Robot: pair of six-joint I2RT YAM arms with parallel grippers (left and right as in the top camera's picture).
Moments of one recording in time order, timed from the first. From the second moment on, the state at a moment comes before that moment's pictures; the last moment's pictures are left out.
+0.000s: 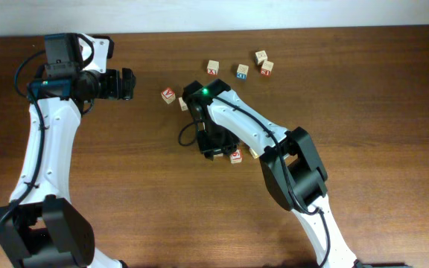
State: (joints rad) left arm 0.10 1.75 1.55 -0.70 0.24 0.16; right arm 0.64 2.40 2.02 -1.36 -0.10 0.41
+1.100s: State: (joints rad) left arm 0.10 1.75 1.55 -0.70 0.24 0.16; right arm 0.56 2.44 2.16 -1.32 0.00 0.36
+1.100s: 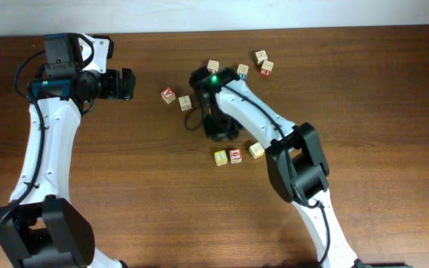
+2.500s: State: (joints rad) left arm 0.10 1.75 1.55 -0.70 0.24 0.16; right arm 0.68 2.60 2.37 -1.57 -0.16 0.31
